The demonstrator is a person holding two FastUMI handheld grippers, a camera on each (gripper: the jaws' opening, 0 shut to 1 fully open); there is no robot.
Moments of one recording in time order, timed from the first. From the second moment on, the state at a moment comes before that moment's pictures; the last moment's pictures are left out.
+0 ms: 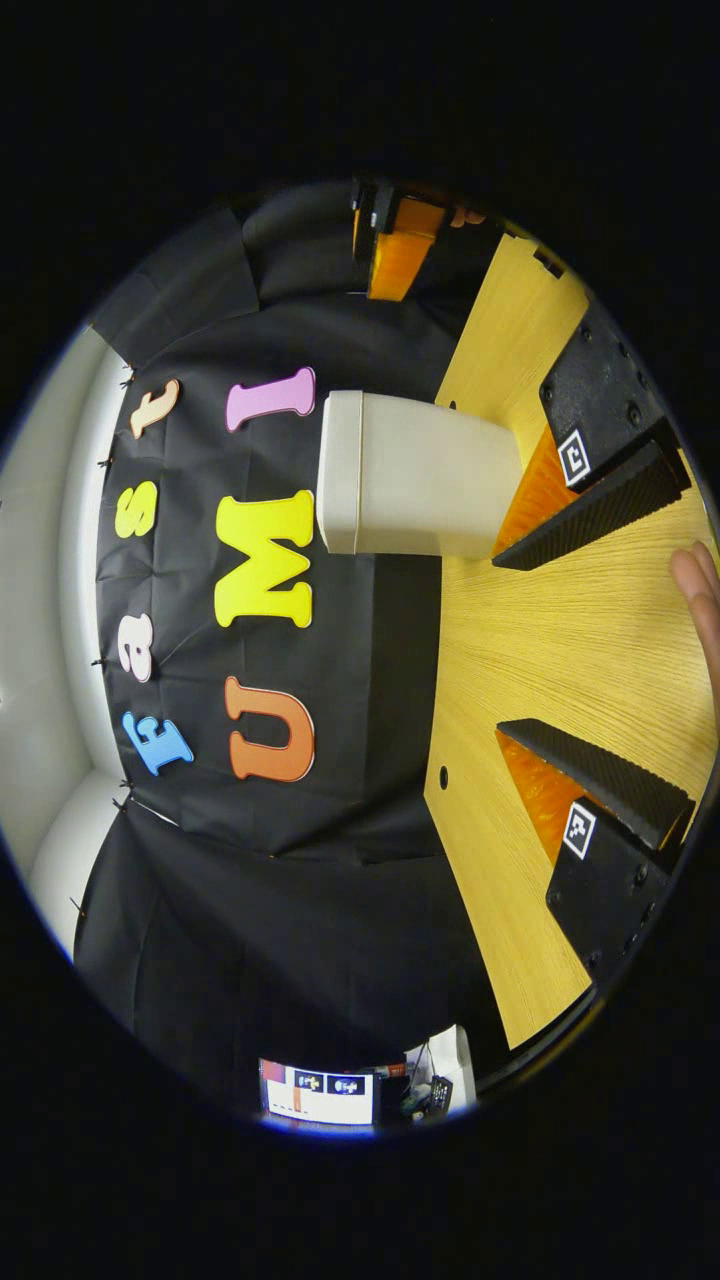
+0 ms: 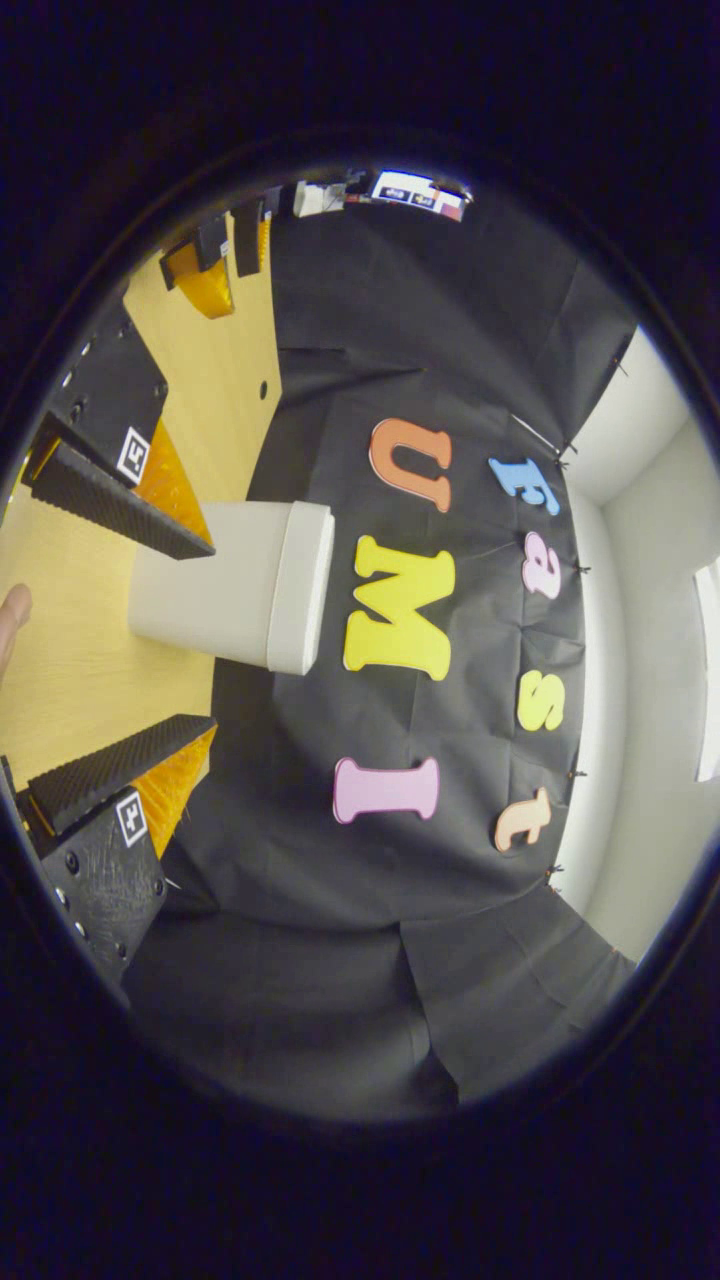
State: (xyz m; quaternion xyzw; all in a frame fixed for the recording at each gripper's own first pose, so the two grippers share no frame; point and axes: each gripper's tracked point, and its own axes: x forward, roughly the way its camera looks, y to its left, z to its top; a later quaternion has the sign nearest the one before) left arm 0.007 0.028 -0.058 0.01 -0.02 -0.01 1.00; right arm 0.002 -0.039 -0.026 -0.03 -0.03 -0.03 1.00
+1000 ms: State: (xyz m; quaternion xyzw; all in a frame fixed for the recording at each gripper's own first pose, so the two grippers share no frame) left arm -0.012 0.005 -0.029 0.02 -0.05 -0.02 1.00; right arm -0.030 -0.082 -0.049 -0.01 -0.02 -0.04 1.00
